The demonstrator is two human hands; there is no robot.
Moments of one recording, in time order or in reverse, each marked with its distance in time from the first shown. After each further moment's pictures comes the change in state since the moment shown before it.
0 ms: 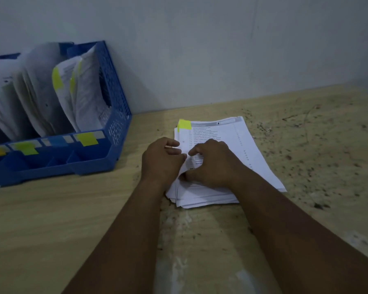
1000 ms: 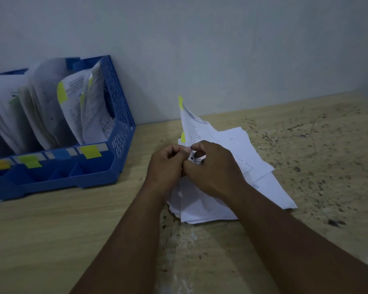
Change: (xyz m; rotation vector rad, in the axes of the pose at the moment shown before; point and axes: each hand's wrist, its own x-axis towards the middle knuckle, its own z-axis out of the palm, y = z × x) left_hand 0.004 0.017 -0.003 -0.453 -0.163 -0.067; right_hand 0.002 -0.023 0.005 0.285 0.282 0.021
